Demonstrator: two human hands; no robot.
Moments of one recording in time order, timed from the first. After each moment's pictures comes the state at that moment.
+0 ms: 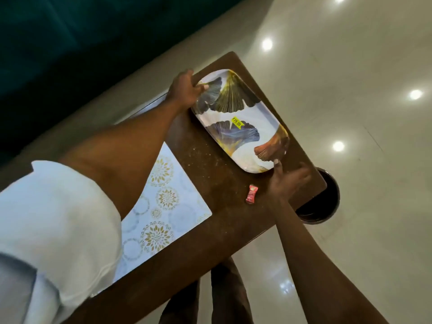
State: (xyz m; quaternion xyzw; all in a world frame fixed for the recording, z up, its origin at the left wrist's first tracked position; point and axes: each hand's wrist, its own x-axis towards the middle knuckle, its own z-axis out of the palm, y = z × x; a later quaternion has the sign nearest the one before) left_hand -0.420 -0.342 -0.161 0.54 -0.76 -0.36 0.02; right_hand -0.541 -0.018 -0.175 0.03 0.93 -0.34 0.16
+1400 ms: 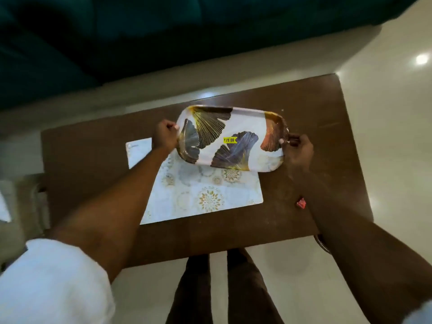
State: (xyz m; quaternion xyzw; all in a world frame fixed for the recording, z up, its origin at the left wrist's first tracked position) left_hand -0.067 -0.212 -0.131 0.79 -0.41 -0.42 0.18; right_hand -0.427 -0.131 -0.144 -0.27 0.83 -0.34 0.36
